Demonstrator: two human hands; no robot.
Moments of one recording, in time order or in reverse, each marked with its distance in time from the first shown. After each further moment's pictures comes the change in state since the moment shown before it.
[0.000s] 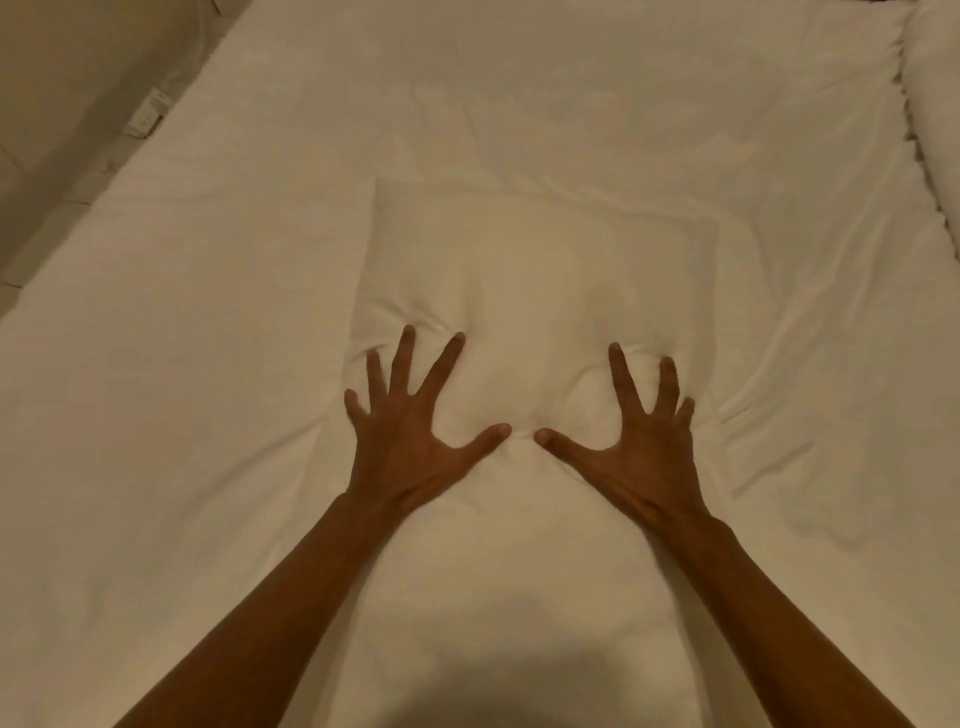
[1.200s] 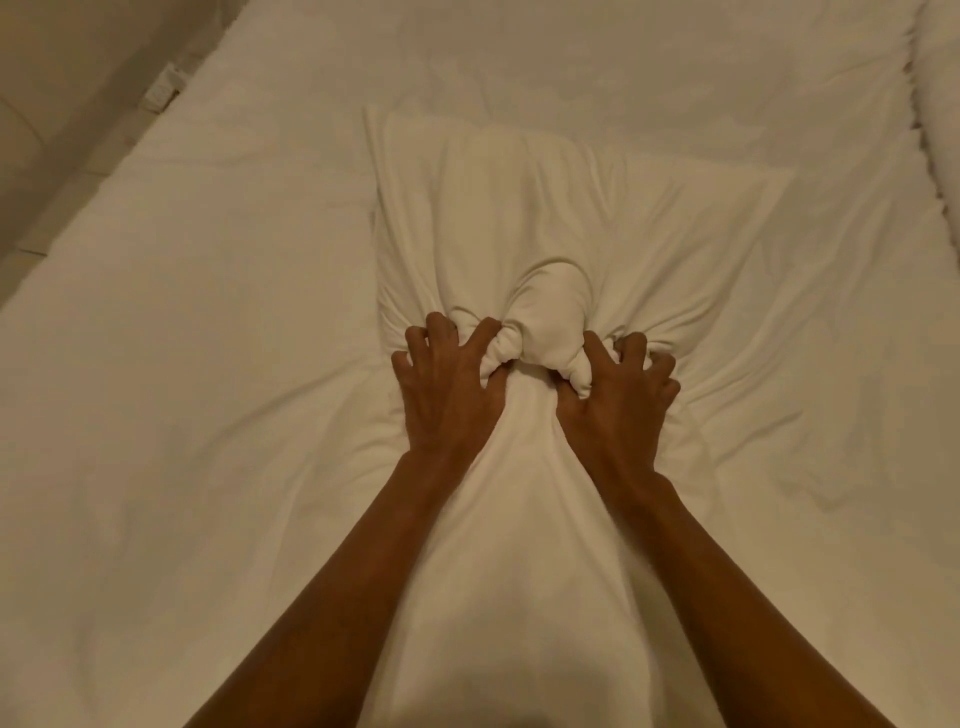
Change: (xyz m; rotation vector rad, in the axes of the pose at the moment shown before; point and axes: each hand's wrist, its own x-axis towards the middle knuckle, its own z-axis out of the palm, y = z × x) left_hand -0.011 0.038 0.014 0.208 0.344 0.011; right_hand -0.014 -0.030 0.024 -0.182 0.473 -0.196
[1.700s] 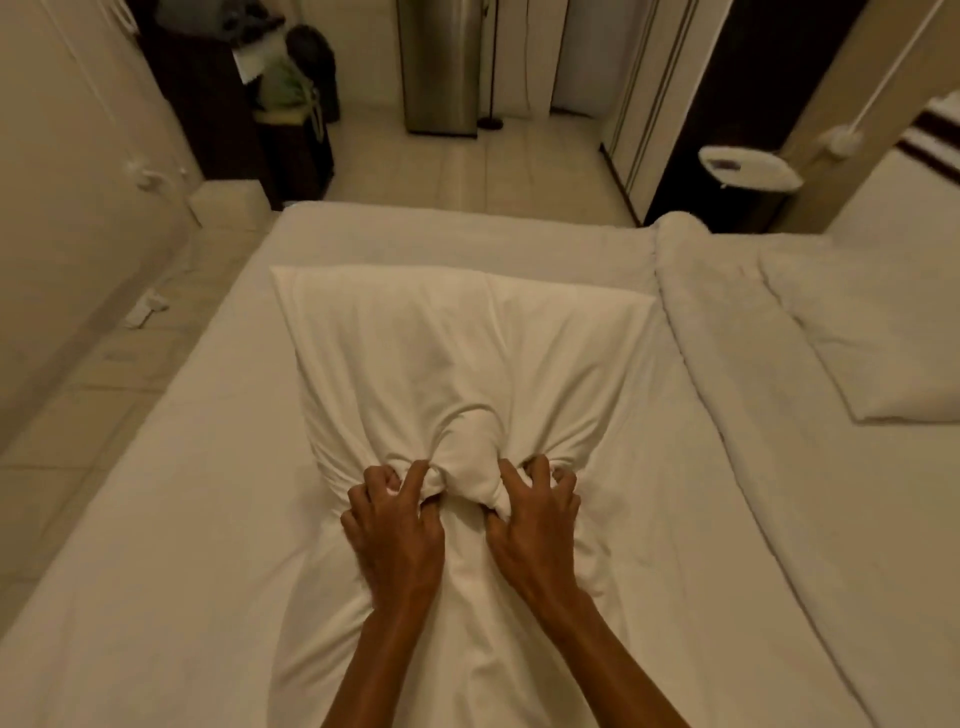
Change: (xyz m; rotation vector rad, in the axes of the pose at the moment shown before) left_hand -0.017 0.078 -0.226 -0.215 0.064 -0.106; right_hand -0.021 -0.062 -0.238 0.135 0.016 0.004
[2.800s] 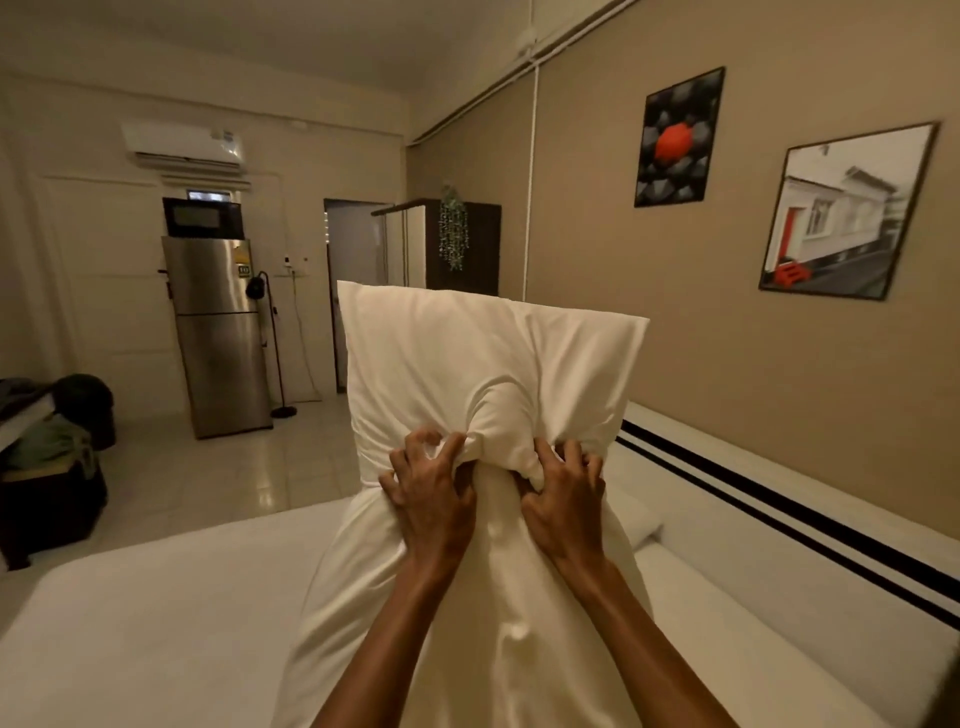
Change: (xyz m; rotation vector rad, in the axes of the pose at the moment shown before) left_hand -0.013 0.442 -0.312 -0.506 0.222 0.675; right_hand 0.017 0.022 -0.542 -0.101 0.687 0.218
